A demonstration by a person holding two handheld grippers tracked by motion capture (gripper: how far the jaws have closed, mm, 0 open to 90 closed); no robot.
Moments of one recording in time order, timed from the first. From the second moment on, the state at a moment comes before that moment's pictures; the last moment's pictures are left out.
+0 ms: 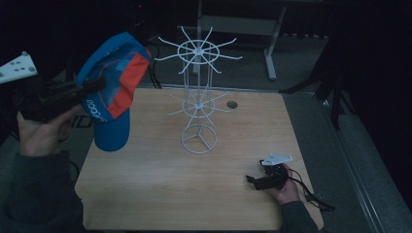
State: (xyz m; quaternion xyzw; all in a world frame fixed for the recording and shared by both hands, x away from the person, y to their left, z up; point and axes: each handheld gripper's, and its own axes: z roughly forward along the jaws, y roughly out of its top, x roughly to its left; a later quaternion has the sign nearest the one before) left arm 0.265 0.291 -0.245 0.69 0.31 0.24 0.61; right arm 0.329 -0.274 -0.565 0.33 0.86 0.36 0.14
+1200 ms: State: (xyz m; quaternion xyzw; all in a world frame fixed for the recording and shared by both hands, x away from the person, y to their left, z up) left arm 0.293 0.256 -0.296 0.77 0.30 0.19 0.53; right arm 0.329 -0.274 -0.565 0.33 0.86 0.36 0.15
